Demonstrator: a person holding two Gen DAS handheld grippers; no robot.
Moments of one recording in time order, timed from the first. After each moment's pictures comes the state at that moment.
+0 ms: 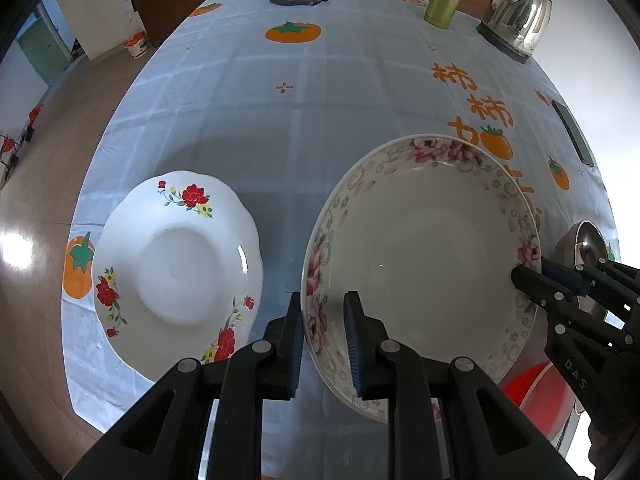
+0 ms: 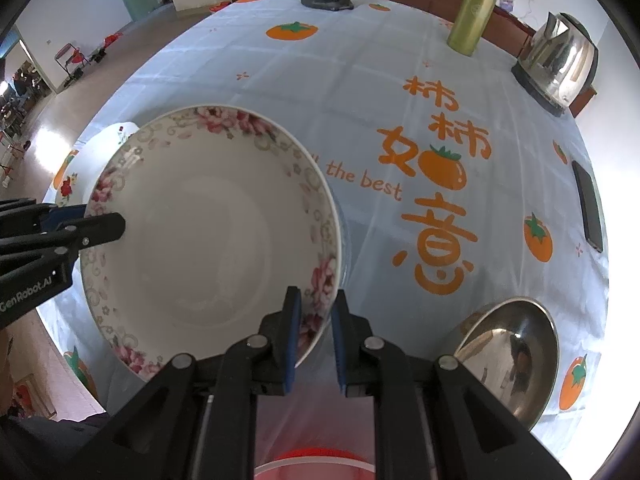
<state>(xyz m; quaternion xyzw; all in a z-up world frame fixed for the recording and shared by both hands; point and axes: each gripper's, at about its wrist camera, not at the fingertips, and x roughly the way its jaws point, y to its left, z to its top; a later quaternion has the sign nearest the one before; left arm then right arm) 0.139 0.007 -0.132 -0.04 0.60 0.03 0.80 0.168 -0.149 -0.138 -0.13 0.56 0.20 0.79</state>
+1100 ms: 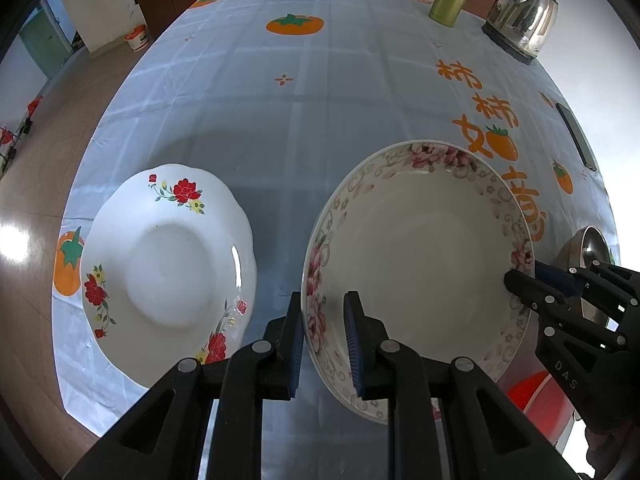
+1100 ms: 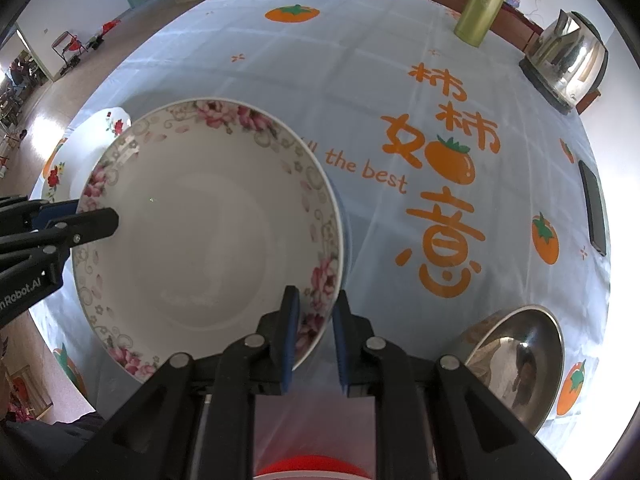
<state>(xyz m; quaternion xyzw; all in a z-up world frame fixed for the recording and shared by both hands) 0.143 0.009 -0.139 -0.05 0.60 0.03 0.80 0.176 -0.143 -0.151 -0.15 0.58 0.20 0.78</state>
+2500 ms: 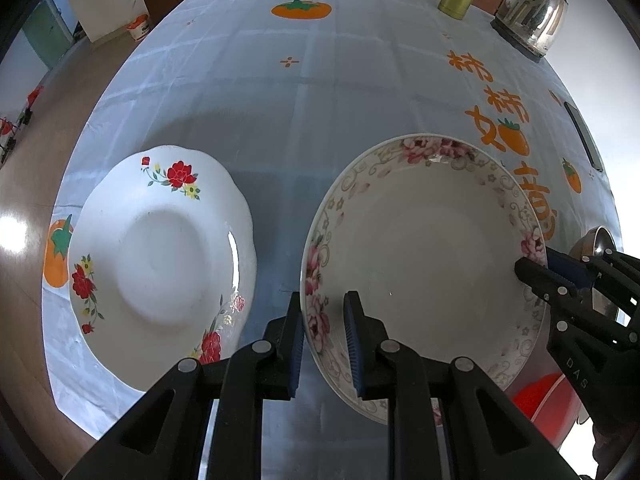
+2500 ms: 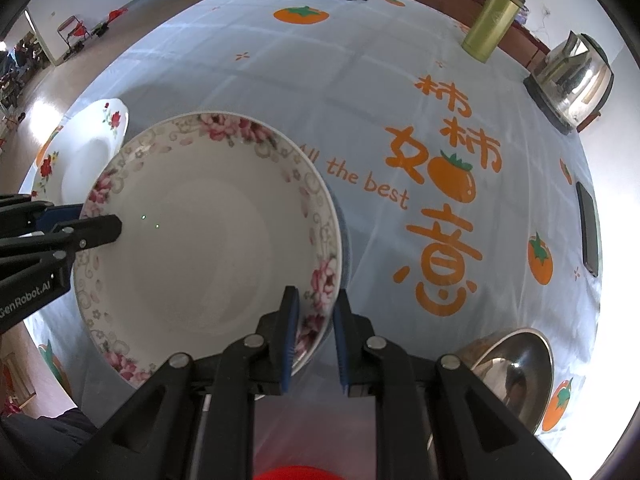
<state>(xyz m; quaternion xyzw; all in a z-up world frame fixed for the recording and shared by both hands) 0.149 0.015 -0.153 -0.06 0.62 0.03 0.78 0.179 -0.136 -0.152 -0.18 0.56 0.20 0.78</state>
